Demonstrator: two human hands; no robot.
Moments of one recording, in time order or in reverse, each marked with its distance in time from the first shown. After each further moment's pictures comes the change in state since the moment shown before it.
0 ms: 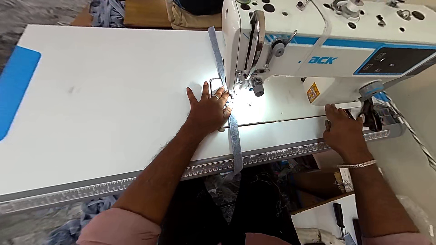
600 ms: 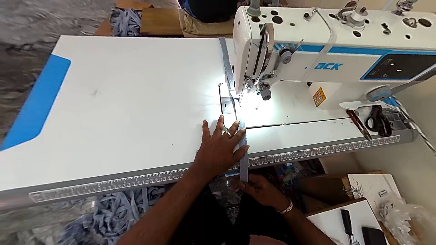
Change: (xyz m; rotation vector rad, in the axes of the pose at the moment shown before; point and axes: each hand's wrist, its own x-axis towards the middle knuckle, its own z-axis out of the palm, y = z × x) left_hand -0.094 0.024 0.030 0.004 0.105 0.165; right_hand -0.136 -0.162 0.122 1.389 -0.766 -0.422
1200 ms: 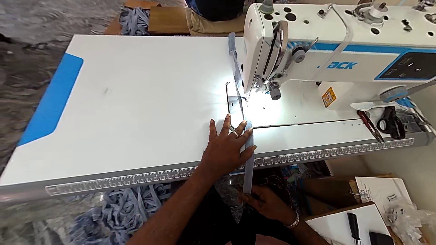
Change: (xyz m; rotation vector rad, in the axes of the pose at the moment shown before) left_hand -0.002 0.001 0.000 -0.021 0.013 -0.009; right_hand -0.023 0.012 0.020 -0.006 -0.004 0.094
